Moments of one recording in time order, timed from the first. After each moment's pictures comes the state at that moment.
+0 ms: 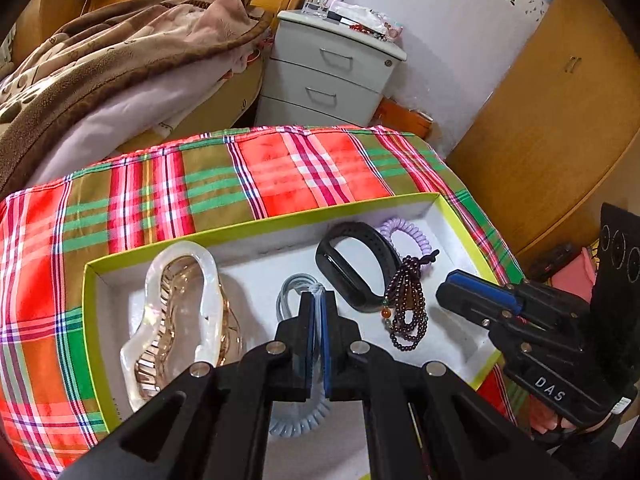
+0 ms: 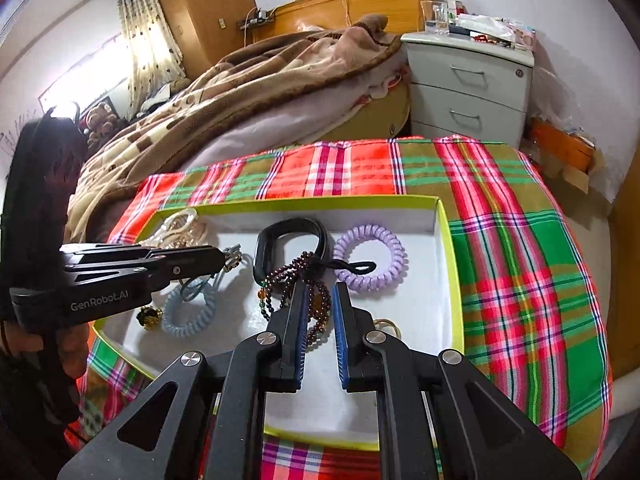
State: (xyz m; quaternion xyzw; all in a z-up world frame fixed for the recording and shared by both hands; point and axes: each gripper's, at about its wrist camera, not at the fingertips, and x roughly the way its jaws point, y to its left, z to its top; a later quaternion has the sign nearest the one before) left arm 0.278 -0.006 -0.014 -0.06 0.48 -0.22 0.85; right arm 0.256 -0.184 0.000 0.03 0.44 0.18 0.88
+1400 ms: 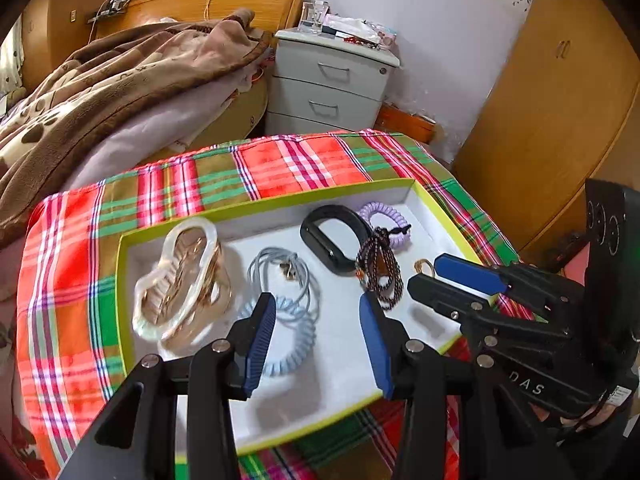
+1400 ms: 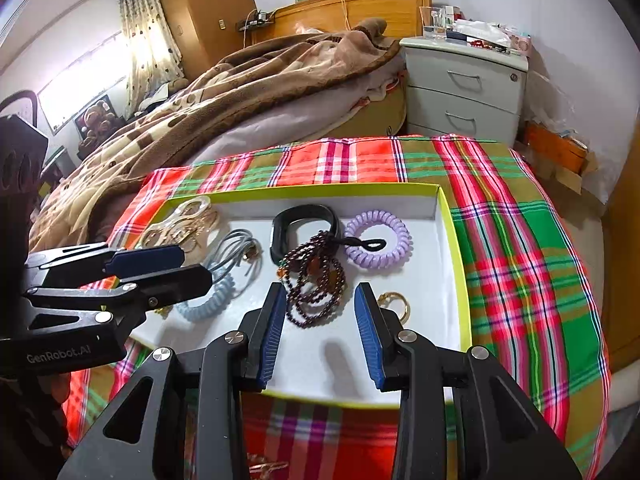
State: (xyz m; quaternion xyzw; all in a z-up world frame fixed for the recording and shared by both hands) left arm 0.223 -0.011 0.013 -0.03 0.46 -0.19 0.87; right arm 0.225 -0.179 0.009 0.02 0.43 0.17 0.89
